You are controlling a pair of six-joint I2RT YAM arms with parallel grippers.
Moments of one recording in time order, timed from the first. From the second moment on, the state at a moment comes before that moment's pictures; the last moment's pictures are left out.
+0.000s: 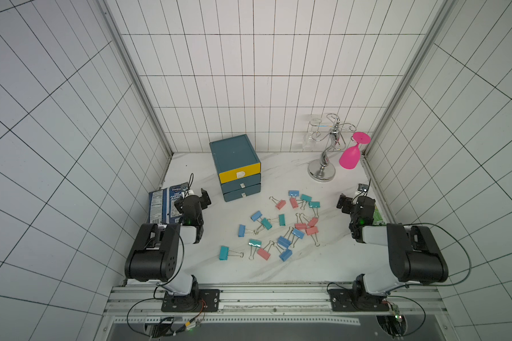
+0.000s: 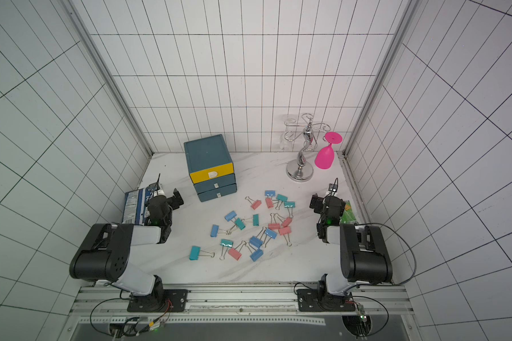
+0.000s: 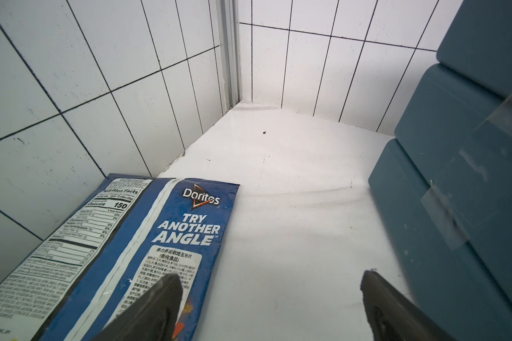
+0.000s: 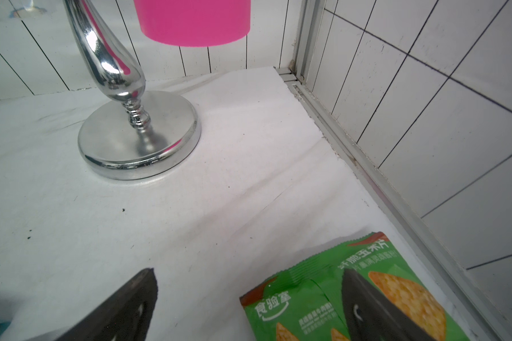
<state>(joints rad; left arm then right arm) -0.01 1.55 0.42 0.81 -0.35 -0.19 0.01 1.51 0.43 0.68 0.18 0.04</state>
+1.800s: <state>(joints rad) -0.04 0.57 0.66 -0.61 0.41 -1.11 0.83 1.78 1.37 -0.08 -0.21 0.88</state>
